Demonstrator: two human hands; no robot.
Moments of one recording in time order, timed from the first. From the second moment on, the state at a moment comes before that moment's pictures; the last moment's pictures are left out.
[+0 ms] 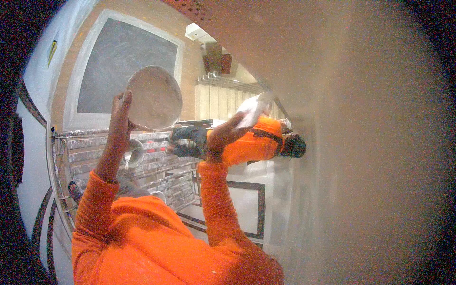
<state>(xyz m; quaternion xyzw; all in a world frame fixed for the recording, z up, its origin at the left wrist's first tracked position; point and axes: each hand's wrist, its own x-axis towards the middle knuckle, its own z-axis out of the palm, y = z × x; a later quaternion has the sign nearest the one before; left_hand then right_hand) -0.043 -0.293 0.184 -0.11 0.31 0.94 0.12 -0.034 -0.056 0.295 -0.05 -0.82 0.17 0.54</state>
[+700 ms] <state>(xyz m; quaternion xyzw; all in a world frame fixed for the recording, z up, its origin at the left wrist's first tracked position) -0.043 -0.289 0.189 -0.11 0.31 0.94 0.12 -0.067 -0.041 0.329 0.17 -0.78 -0.19 0.57</state>
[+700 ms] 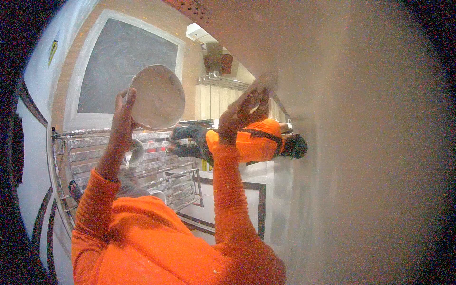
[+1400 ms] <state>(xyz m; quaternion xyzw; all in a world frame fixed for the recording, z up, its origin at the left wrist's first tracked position) -0.044 -0.280 0.183 -0.09 0.31 0.94 0.10 -0.067 -0.126 0.318 -0.03 -0.82 0.18 0.55</state>
